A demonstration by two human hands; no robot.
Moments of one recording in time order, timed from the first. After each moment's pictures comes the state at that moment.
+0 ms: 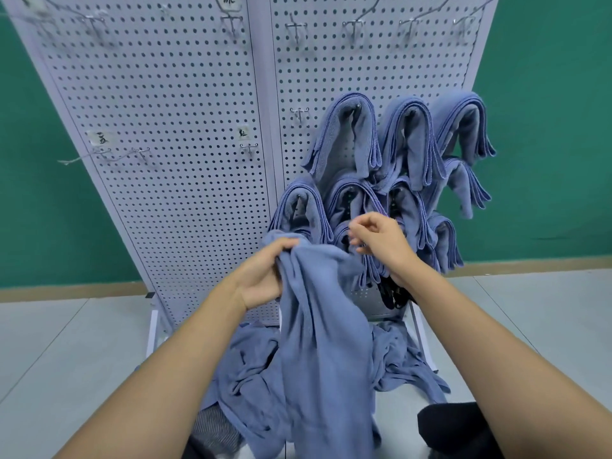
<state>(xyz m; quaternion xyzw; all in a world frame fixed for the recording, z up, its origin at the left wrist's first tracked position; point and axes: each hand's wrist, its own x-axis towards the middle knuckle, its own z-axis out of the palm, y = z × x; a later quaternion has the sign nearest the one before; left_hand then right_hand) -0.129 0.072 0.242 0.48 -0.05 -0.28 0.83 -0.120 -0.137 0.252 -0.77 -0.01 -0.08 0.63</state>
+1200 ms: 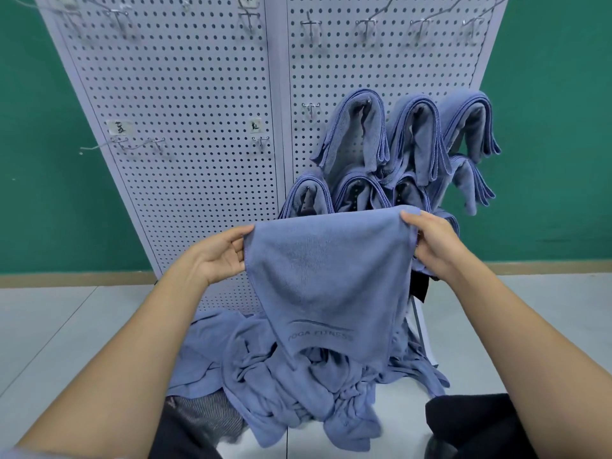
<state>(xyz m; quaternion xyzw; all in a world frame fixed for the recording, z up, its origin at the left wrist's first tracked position) -0.125 0.148 0.247 0.56 0.09 -0.16 0.81 -0.139 -0.191 0.254 -0.65 0.07 -0.05 0.75</state>
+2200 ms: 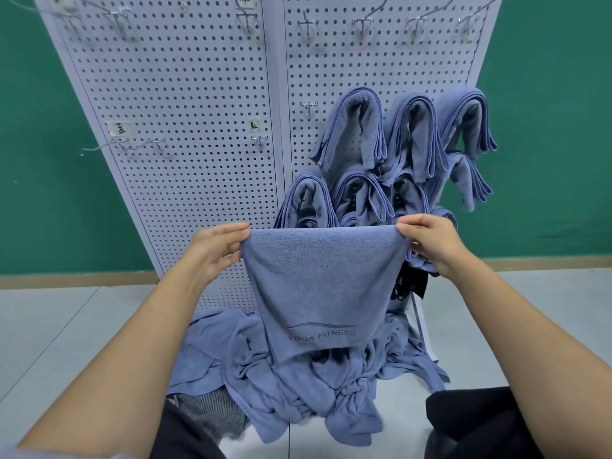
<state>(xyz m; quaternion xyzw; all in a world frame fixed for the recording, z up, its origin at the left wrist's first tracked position) -0.127 0.153 0.244 0.65 0.11 -0.02 0.75 -0.139 -0.199 0.244 -0.76 0.08 -0.10 0.64</state>
